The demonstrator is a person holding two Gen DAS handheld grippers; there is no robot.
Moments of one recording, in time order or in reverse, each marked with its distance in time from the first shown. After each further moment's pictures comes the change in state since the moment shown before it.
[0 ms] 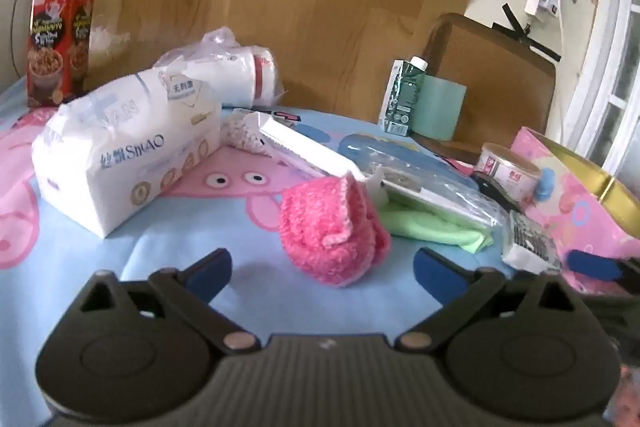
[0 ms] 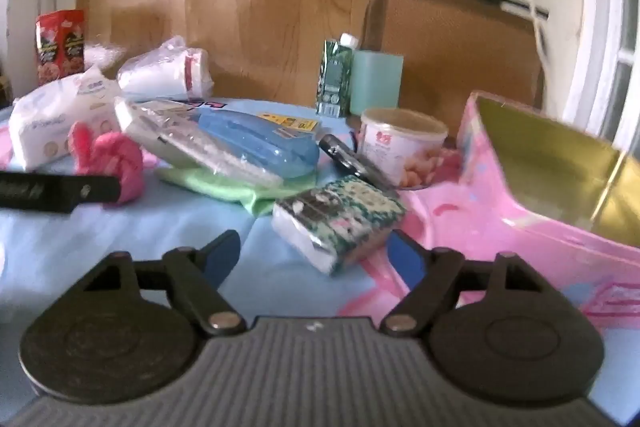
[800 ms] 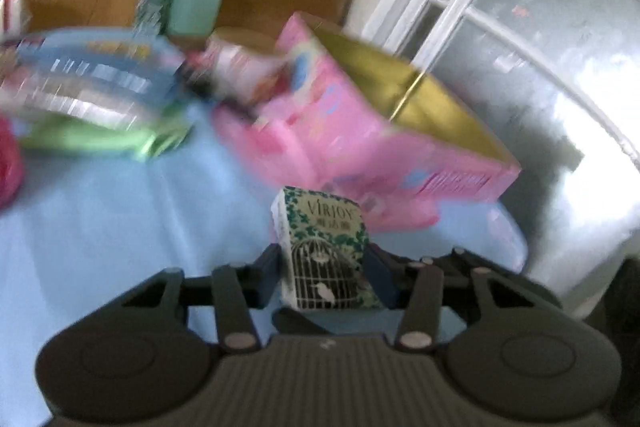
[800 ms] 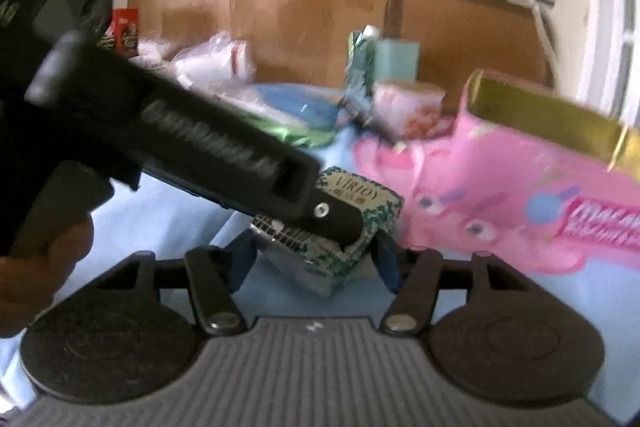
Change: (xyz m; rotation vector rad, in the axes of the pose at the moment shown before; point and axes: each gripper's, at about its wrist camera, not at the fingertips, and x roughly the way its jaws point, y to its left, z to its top) left arm 0.006 -0.146 -0.011 0.125 0.291 -0.536; right arm -0.065 -0.020 -0.062 -0.031 -0.072 0.090
